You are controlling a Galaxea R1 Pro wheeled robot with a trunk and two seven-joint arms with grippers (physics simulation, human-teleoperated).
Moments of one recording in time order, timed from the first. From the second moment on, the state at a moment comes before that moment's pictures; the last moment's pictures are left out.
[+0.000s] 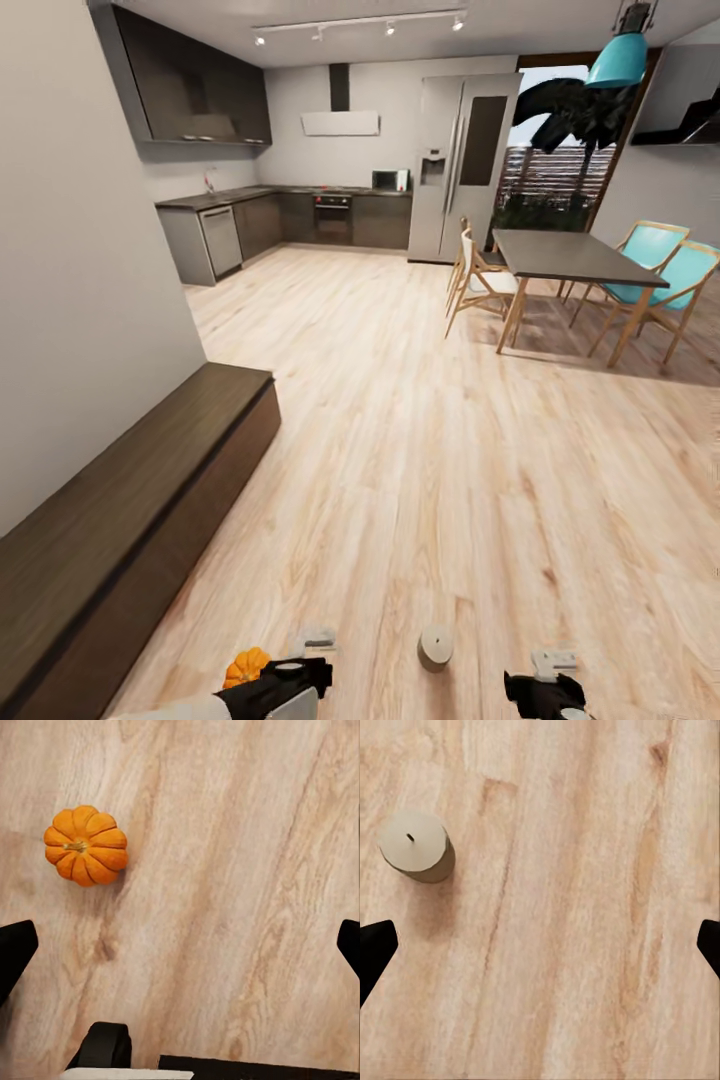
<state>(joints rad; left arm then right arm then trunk) -0.62 -0.11 -1.57 -0.33 1.61 0.02 0.53 -0.51 -0.10 -0.14 -0.04 0.14 -0.21 -0.08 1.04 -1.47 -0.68</state>
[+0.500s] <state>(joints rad) -0.64 -0.10 -1.57 -0.28 1.61 0.01 0.56 -0.58 0.02 -0.14 -0.08 0.16 -0.18 -0.12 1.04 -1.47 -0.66</state>
